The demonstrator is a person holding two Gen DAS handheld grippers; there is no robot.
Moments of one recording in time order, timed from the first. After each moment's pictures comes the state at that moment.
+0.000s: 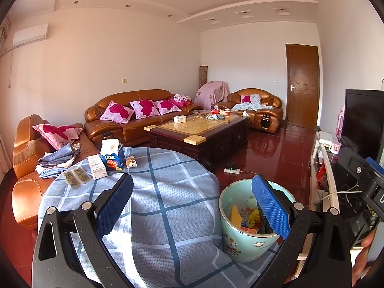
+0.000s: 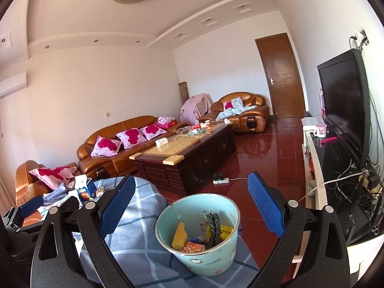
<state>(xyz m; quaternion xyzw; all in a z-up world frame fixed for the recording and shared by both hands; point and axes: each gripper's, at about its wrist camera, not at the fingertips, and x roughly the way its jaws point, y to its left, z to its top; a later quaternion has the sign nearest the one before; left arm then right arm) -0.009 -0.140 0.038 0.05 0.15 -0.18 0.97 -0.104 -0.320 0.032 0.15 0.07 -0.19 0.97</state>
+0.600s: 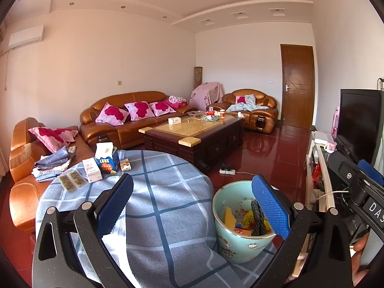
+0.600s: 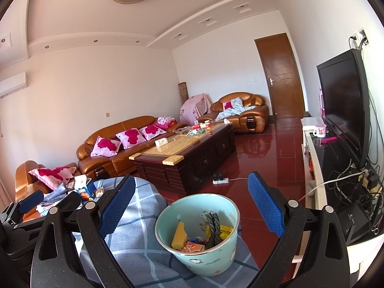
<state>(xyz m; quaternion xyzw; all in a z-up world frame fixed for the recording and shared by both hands) -0.012 -0.148 0.045 0.05 0.15 -0.19 0.97 -0.104 -0.320 0.033 0.15 0.07 -0.19 0.97</state>
